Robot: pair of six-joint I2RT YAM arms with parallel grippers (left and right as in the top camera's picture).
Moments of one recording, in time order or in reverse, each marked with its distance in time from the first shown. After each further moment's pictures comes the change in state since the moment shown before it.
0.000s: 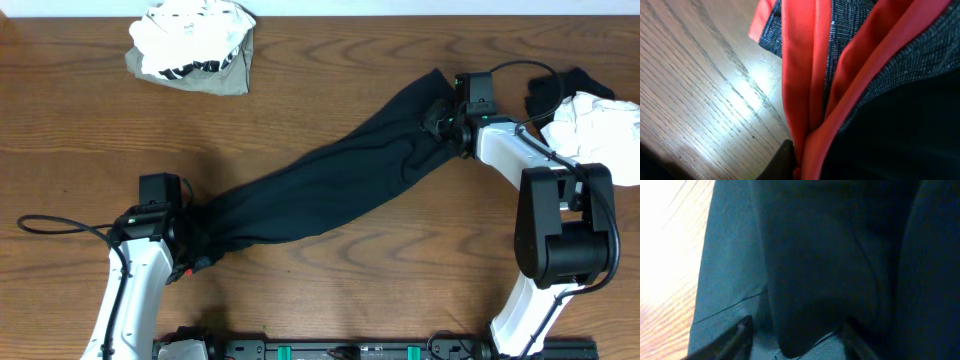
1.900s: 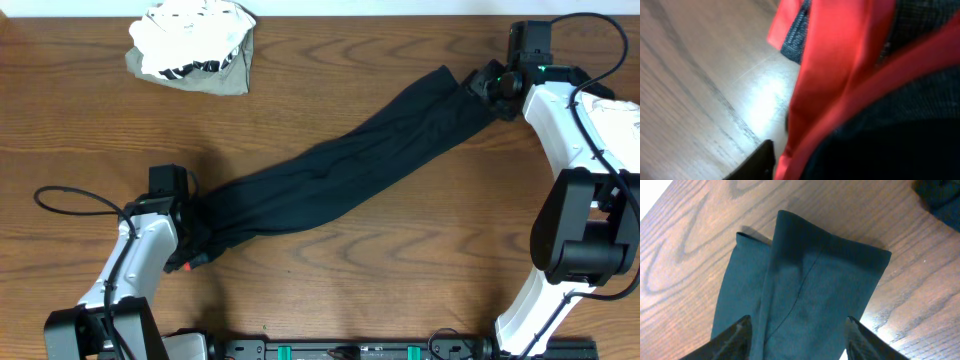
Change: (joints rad) left arm 0.000 0.208 0.000 0.145 -0.074 0.051; right arm -0.145 0.008 0.372 -0.396 0.090 -0.151
